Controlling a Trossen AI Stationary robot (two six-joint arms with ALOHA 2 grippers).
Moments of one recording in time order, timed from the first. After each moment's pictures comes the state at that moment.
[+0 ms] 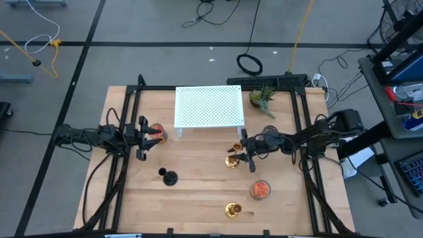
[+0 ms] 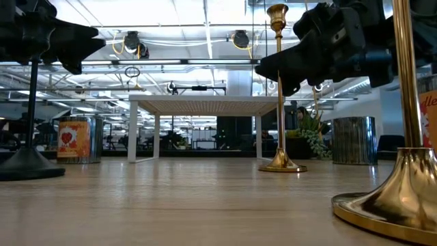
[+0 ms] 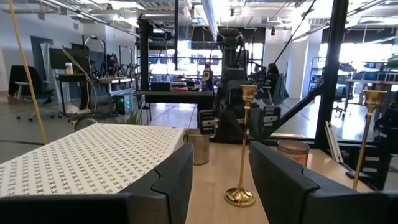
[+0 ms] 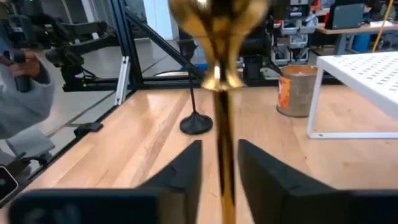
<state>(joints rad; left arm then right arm) -0.16 0.01 0.03 0.16 -0.23 0.01 0.06 1.53 0.37 1.09 -0.13 0.10</state>
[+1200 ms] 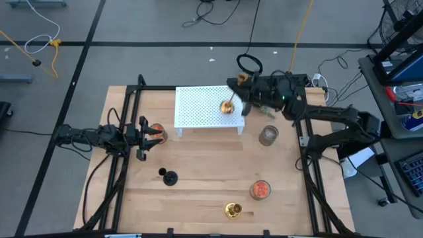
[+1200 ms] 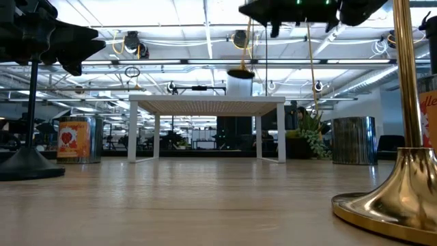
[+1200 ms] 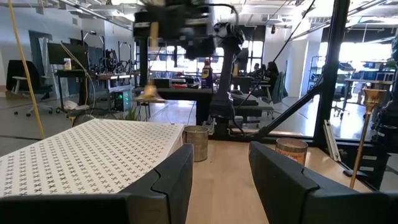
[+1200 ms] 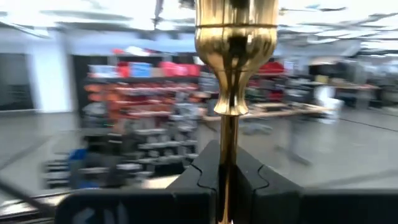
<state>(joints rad) -0.16 0.01 0.03 0.15 -0.23 -0.01 -0.41 1.27 0.85 0.65 -0.15 0.06</state>
